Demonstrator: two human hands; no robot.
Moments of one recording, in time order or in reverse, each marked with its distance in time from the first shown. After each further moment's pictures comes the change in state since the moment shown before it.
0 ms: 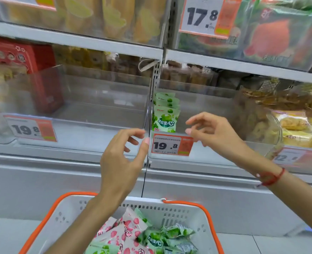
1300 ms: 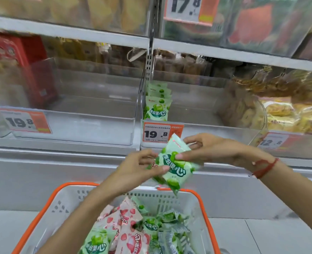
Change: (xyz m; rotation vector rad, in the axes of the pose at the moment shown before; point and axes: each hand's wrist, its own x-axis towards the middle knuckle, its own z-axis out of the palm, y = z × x) left_hand -0.027 0.010 0.010 -0.206 -0.765 -0.567; right_hand -0.040 0.008 -0.006 0.063 -0.575 0.419
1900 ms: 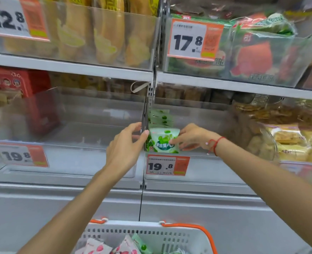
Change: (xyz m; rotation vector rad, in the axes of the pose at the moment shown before) left_hand 0.079 0.048 -0.059 0.423 0.545 0.129; right_hand 0.119 -0.045 -0.060 -0.146 0.421 0.171
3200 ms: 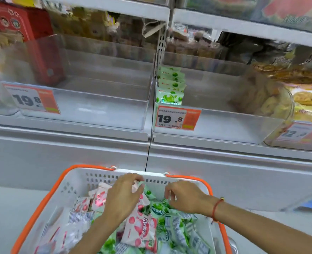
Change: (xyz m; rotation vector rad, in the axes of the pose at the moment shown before) left_hand -0.161 -0.138 0.073 0.180 -0.235 -0.040; right_hand -0.097 0.150 0.174 -0.623 -0.317 -0.384
